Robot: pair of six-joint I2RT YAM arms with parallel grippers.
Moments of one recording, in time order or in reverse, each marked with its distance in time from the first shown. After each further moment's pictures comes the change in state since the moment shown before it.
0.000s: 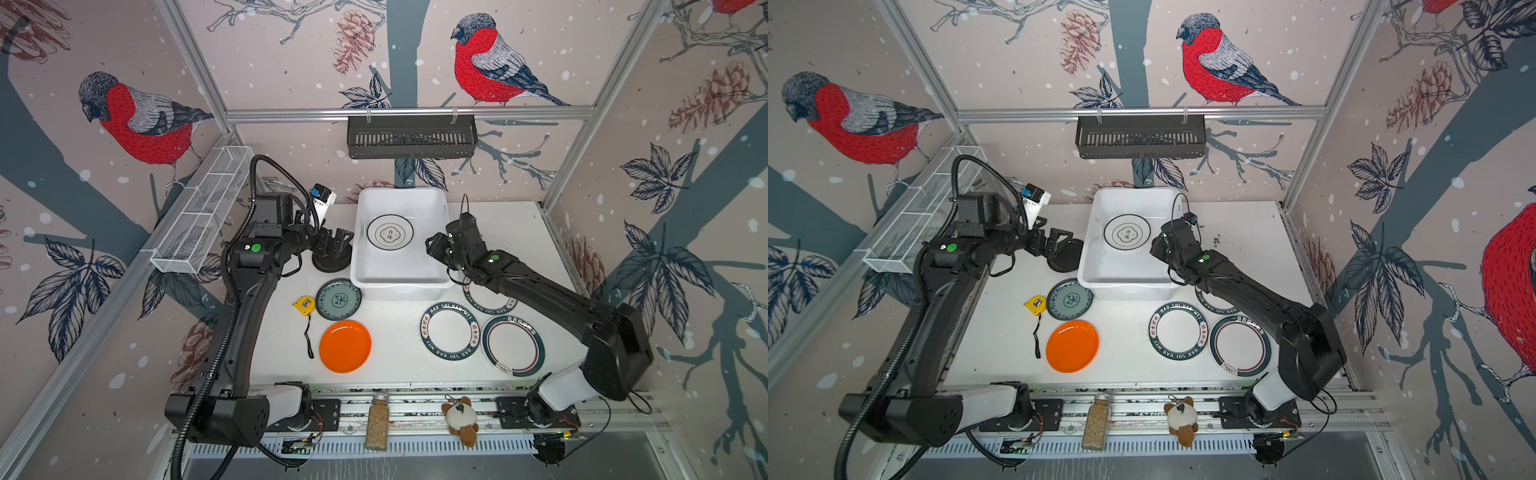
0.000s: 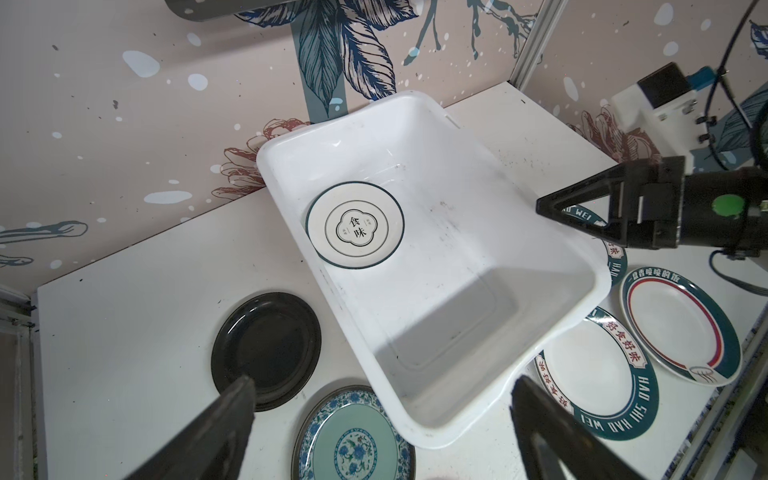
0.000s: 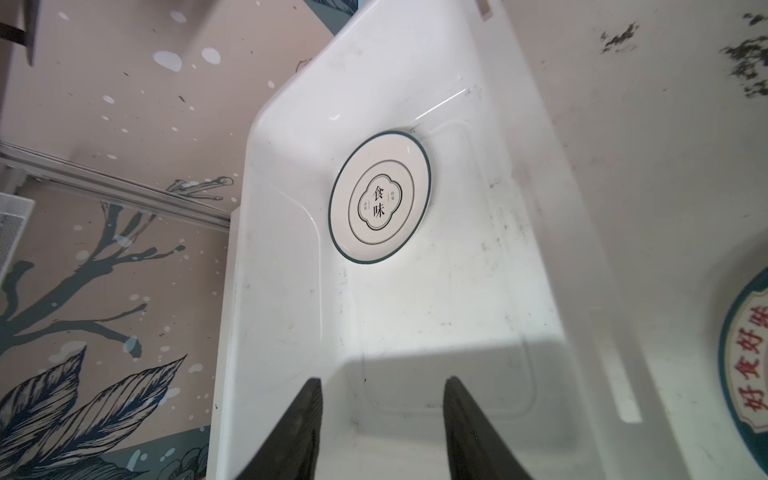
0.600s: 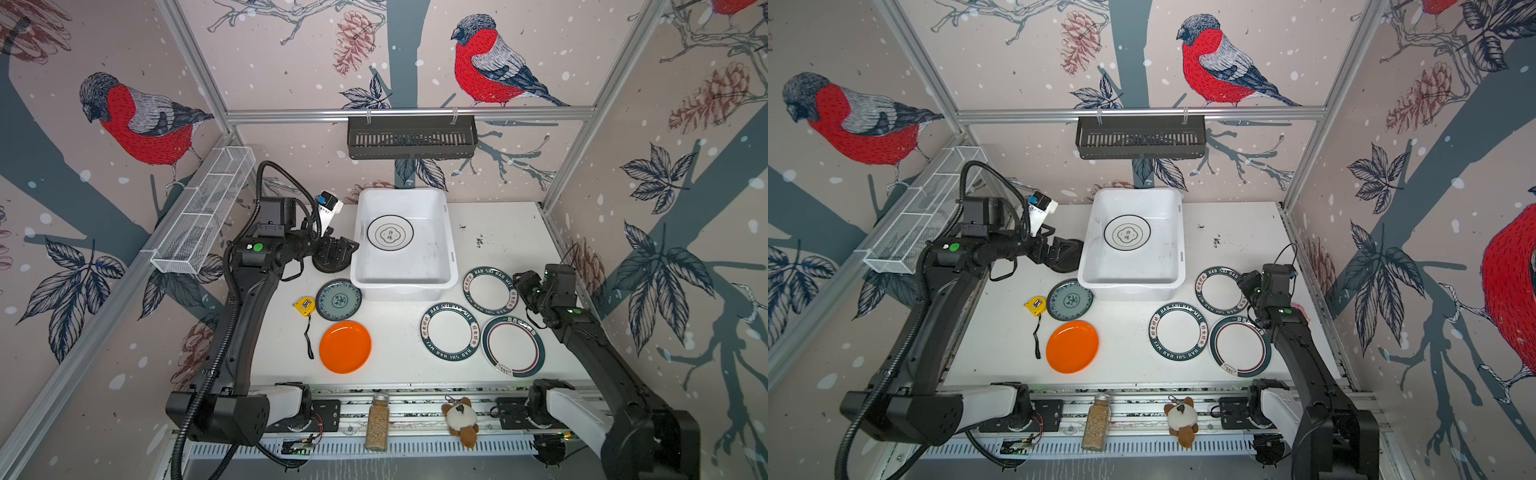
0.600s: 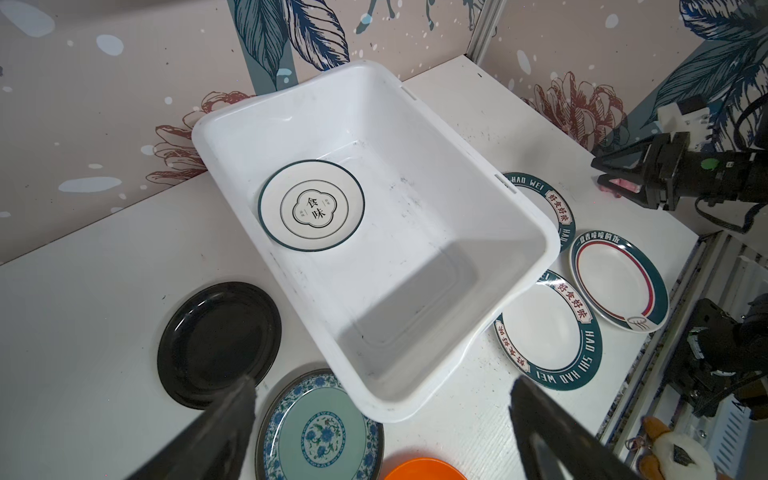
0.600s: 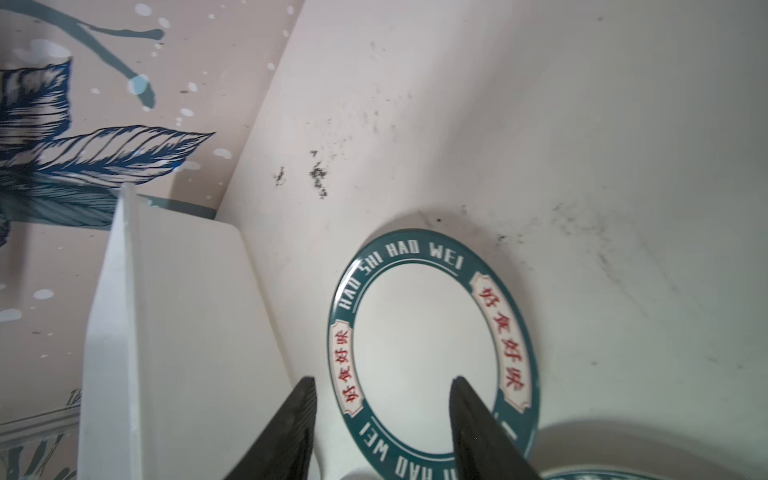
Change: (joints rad) left arm -0.006 0.008 -0.008 -0.076 0.092 0.040; right arm -0.695 -0.445 -0.590 0.016 -0.238 -0.034
